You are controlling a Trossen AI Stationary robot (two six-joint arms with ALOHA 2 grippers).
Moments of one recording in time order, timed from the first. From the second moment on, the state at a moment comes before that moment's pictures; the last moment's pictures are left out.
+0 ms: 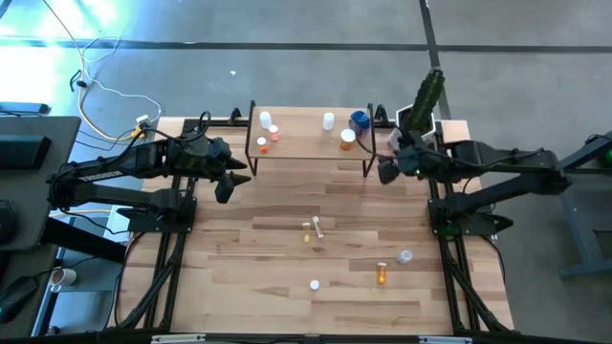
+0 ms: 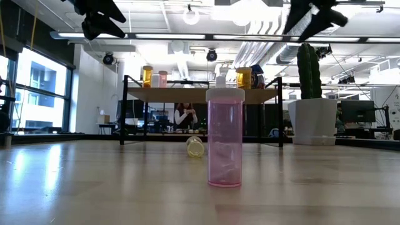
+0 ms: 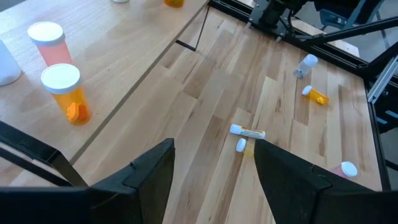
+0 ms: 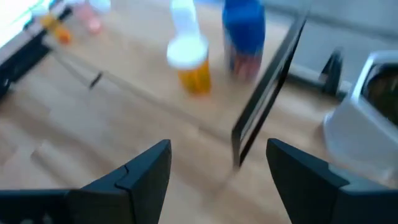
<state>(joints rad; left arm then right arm) 0.31 0.81 0.90 -0.69 -0.01 -0.30 -0.02 1.05 1.18 -1.02 0.60 0.85</state>
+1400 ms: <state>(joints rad) 0.31 0.81 0.90 -0.69 -0.06 -0.31 -0.68 1.34 1.18 -0.58 -0.04 -0.01</state>
